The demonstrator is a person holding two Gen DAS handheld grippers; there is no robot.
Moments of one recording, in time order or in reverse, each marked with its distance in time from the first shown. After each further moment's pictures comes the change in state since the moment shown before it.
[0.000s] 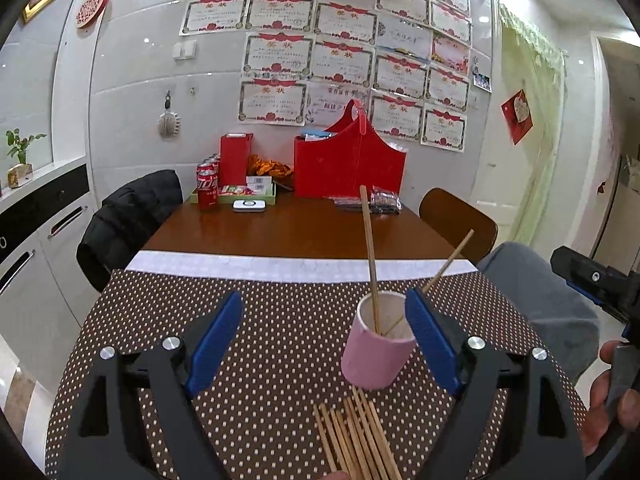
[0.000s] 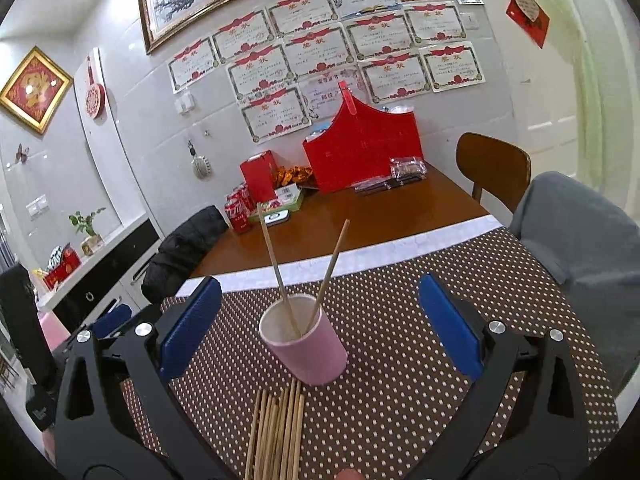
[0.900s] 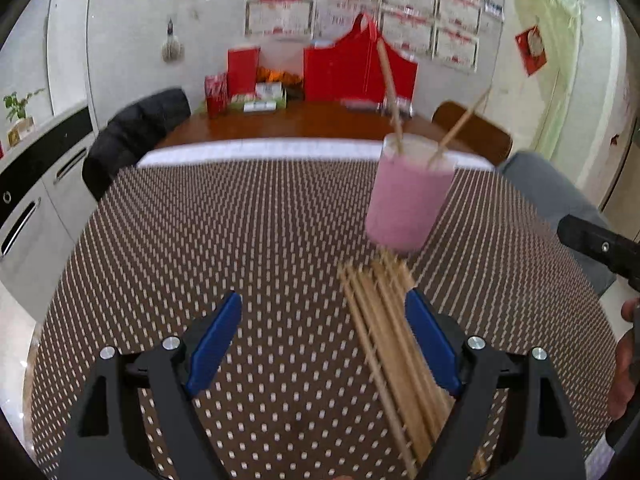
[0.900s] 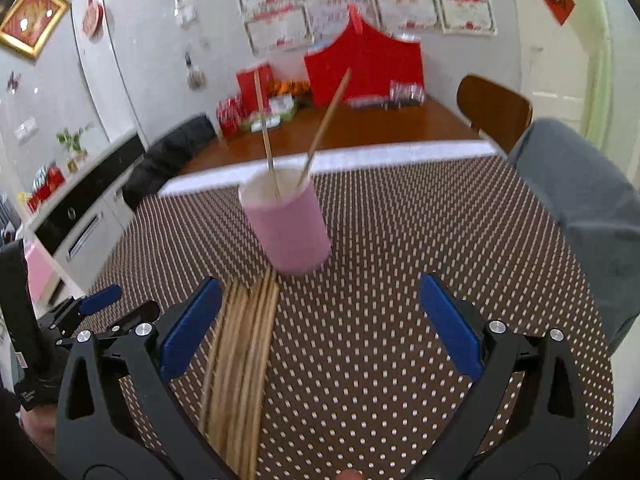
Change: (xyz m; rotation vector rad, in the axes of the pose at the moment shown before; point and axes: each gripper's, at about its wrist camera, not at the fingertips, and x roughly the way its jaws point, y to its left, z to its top) left arm 0.011 0.016 -0.109 0.025 0.291 0.044; right arm 0.018 0.000 -0.086 -0.109 0.280 -0.053
